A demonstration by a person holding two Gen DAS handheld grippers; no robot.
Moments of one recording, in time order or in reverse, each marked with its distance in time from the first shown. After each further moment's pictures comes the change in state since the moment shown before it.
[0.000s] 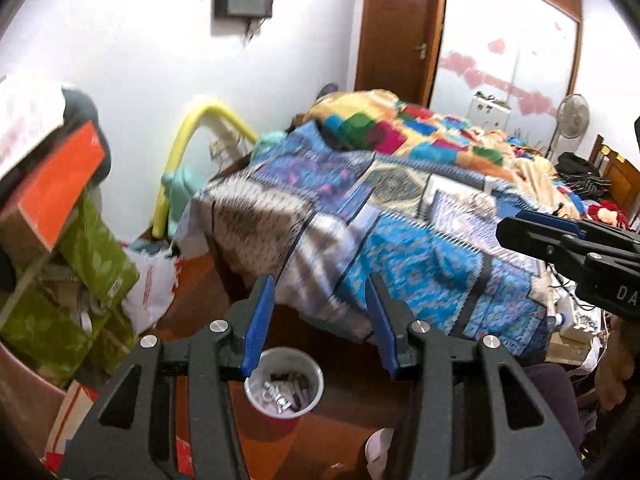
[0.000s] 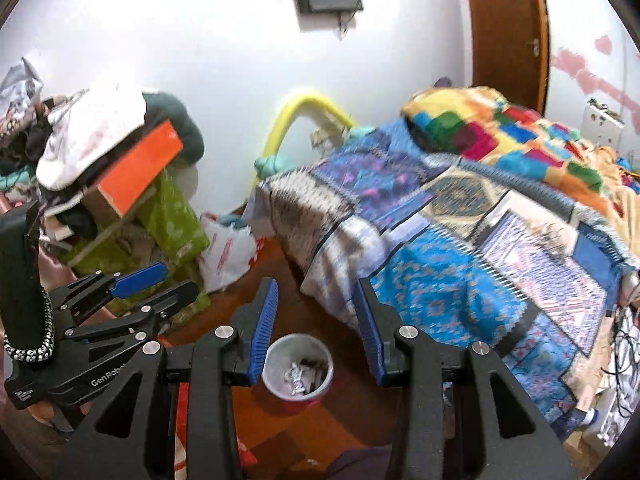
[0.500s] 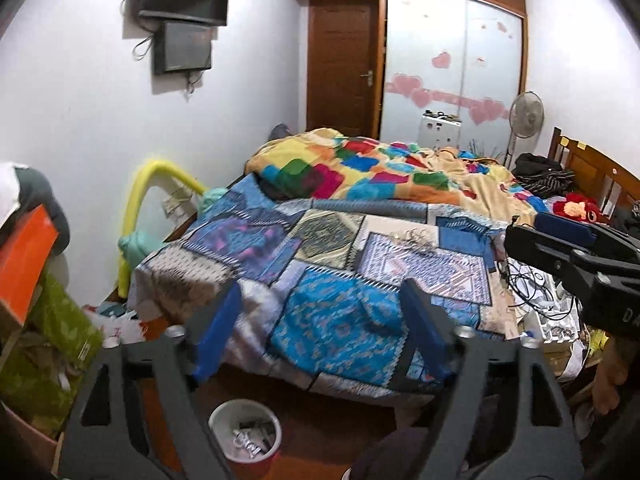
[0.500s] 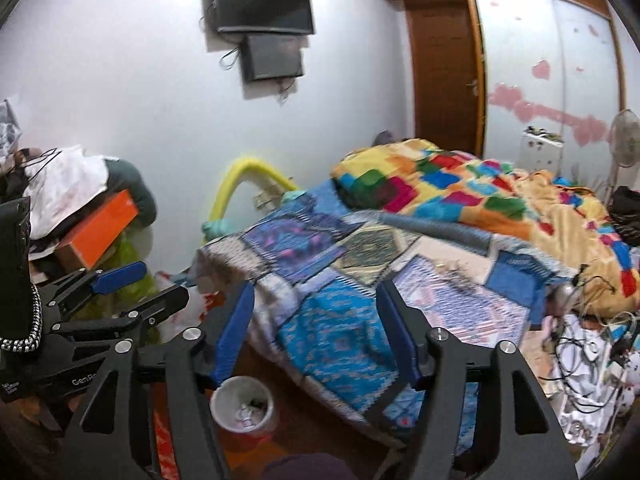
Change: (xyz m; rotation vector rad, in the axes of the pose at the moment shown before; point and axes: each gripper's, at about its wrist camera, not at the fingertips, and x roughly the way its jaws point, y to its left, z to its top) left arm -0.006 -0.114 0.047 0.126 -0.127 -0.108; right arm -0.090 -0.068 0.001 0.052 -0.210 -0.178
